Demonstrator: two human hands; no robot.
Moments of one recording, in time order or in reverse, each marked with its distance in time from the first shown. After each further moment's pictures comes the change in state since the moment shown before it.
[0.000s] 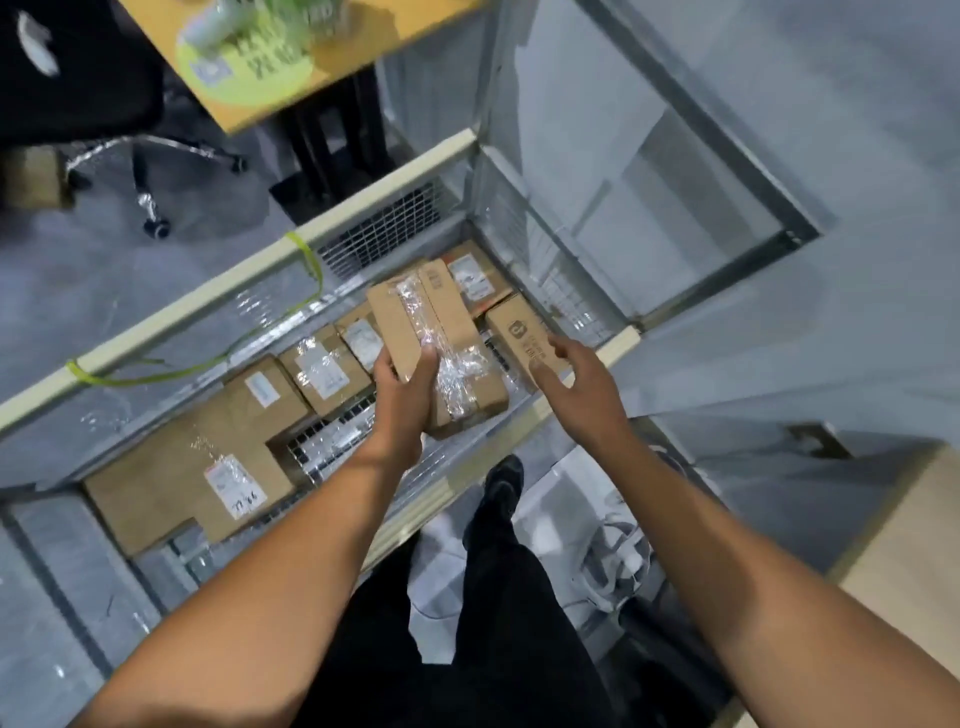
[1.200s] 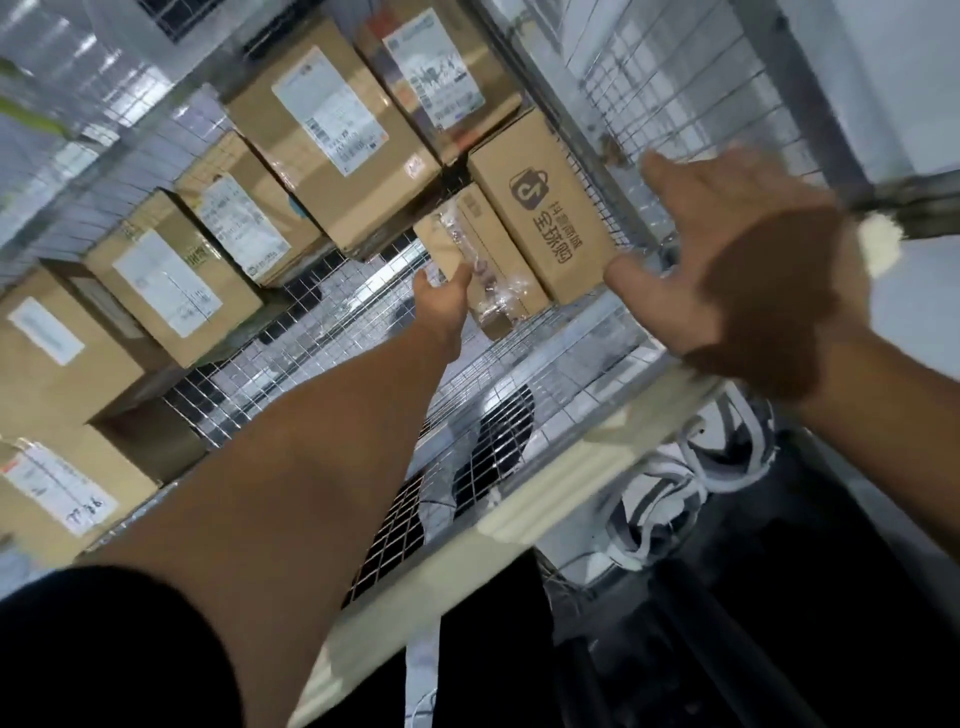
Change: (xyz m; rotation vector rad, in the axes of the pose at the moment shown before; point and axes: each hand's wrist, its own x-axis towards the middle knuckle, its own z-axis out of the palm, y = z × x) left_hand 0.340 -0.273 0.122 0.132 0.070 -0.471; right_hand 0.228 0.170 0.034 -0.977 -0.126 -0.162
